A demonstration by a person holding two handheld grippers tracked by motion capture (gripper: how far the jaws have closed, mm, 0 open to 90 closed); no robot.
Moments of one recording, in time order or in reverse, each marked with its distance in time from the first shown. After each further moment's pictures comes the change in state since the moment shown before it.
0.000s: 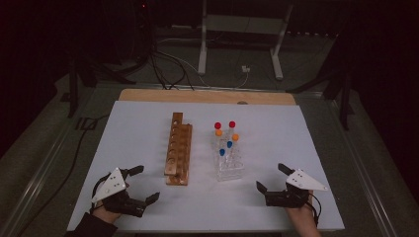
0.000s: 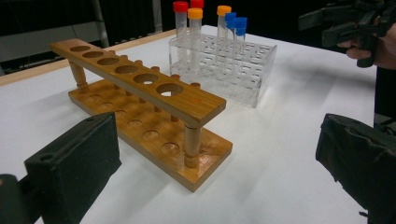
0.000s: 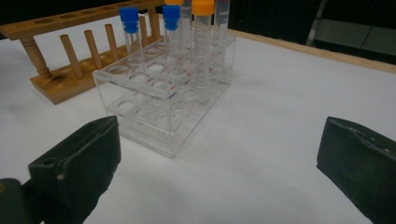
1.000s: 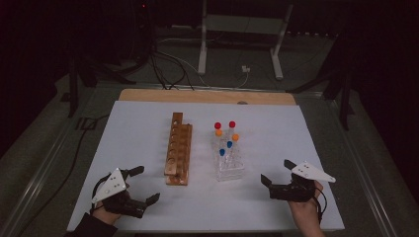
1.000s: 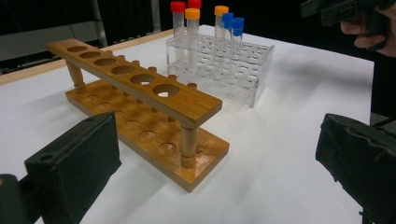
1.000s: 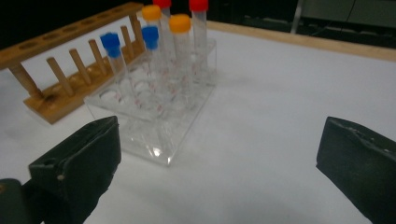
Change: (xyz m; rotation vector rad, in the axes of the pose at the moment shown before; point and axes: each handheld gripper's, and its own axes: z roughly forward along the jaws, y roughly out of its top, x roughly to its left) left arm -0.002 0.001 0.000 0.004 -0.006 -0.001; right arm -0.003 0.032 -0.012 0.062 -0.057 0.084
